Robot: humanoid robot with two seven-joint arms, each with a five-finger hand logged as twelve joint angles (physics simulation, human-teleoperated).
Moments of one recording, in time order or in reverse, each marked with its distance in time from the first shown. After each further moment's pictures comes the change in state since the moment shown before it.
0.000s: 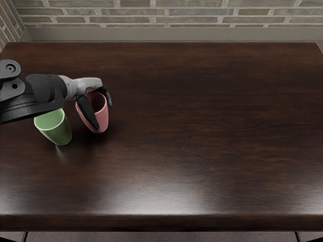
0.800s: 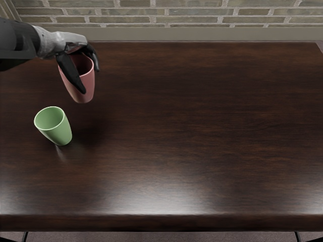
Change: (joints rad) left arm -0.232 0.093 -0.004 0.071 -0.135 -0.196 0.000; right arm 0.017 0.000 0.000 0.000 0.000 0.000 0.000
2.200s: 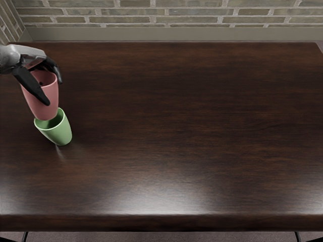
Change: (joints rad) left arm 0.056 0.214 -0.002 -0.024 -0.045 -0.126 -0.001; right arm 0.026 0.000 0.002 0.001 -0.025 0.000 -0.001
